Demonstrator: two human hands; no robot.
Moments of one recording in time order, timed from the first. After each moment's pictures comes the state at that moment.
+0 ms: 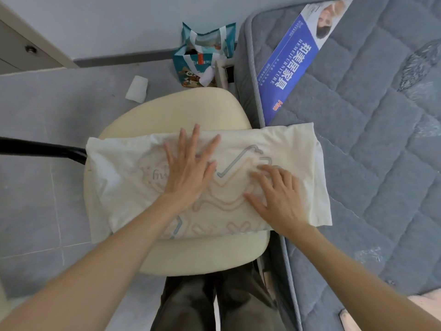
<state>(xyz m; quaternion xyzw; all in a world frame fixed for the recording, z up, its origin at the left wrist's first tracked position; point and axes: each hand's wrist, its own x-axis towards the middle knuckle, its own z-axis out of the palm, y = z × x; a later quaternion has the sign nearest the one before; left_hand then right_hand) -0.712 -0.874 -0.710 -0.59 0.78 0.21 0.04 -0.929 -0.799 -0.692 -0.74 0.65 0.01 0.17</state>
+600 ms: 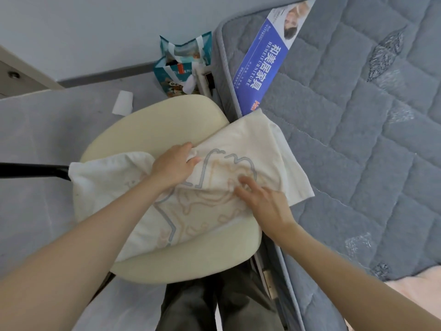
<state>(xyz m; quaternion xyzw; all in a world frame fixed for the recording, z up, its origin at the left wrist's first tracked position) -0.719 -0.920 -0.695 -0.58 0.73 0.35 0.10 -0.923 -0.789 -0.676 -0.77 0.61 0.04 0.15</state>
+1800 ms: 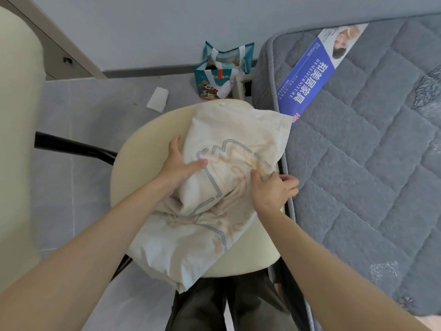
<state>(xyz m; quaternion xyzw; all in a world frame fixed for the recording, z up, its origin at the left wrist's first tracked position) -0.655 -0.898 -0.663 -0.70 0.38 0.58 -0.18 -0.835 -0.845 -0.687 -0.27 0.90 -0.14 0.30</state>
